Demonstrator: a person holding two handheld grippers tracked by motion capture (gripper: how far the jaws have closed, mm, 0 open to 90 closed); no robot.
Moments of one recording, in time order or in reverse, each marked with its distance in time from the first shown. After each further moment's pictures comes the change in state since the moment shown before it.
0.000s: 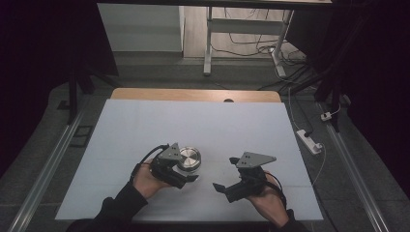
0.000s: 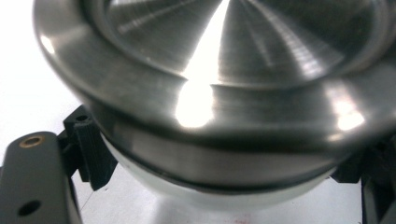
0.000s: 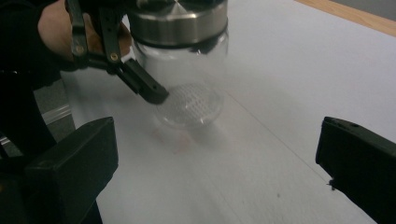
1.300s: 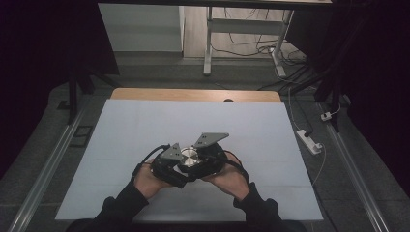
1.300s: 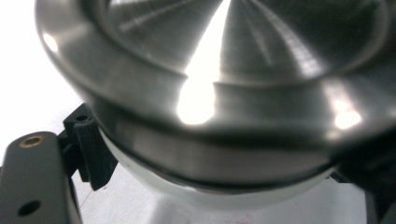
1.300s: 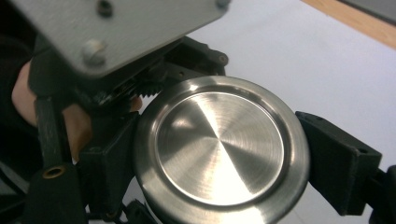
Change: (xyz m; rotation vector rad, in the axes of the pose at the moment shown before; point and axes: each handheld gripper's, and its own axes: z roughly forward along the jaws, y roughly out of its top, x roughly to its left) left arm 0.000 0.000 0.003 0.016 -0.008 0.009; right arm 0.015 0.067 0.081 0.069 0.059 -0.076
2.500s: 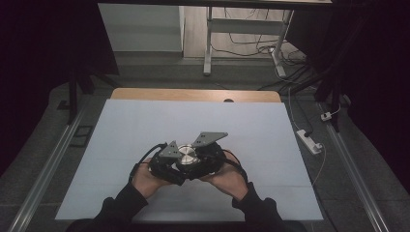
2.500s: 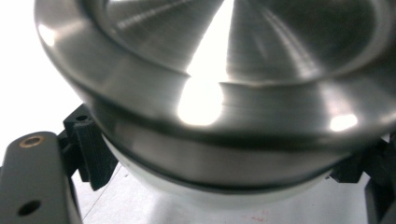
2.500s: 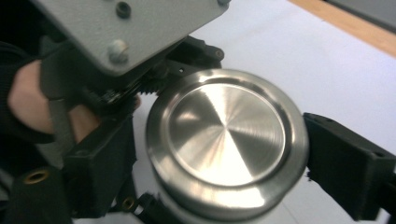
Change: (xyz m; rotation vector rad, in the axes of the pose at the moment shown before) left arm 0.002 0.000 -0.003 0.010 0.077 -0.041; right arm 0.003 0.004 0.002 -0.011 -0.040 0.002
